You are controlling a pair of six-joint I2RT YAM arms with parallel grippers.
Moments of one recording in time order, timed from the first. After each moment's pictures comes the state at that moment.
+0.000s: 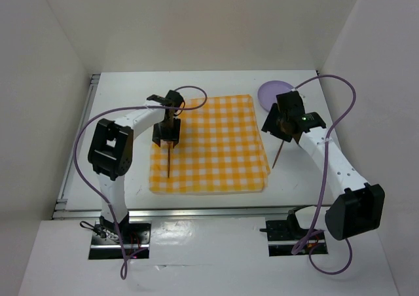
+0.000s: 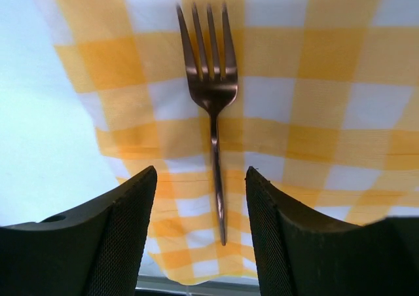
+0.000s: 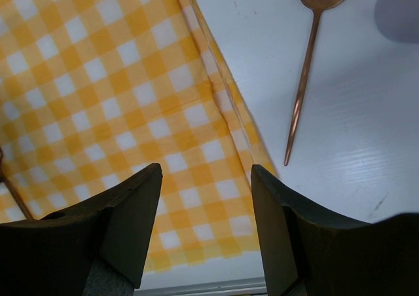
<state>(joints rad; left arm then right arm) -0.37 1.99 1.49 -0.94 -0.14 -0.39 0.24 1.28 1.14 -0.76 0.17 0.62</state>
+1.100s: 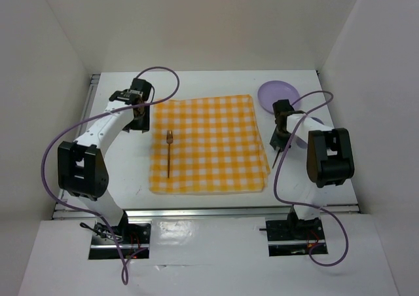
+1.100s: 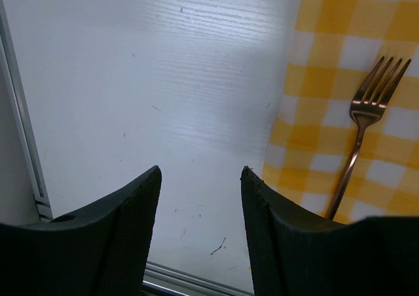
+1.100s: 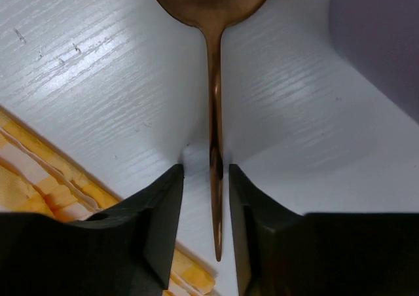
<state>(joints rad) -0.19 1.68 1.42 -0.93 -0.36 -0.24 0.08 1.76 1.07 -0.61 0.26 0.54</state>
